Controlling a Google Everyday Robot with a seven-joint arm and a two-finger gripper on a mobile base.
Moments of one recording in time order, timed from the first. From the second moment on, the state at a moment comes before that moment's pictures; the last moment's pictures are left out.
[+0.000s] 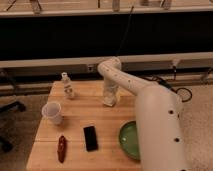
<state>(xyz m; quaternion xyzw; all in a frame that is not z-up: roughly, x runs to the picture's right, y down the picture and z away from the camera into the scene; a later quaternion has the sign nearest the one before) 0.053 0.068 0.950 -0.34 -0.15 -0.45 0.81</state>
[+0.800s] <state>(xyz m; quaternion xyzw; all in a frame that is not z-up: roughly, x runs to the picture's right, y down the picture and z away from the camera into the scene) 0.057 0.047 0.882 -0.33 -0.15 -0.46 0.81</state>
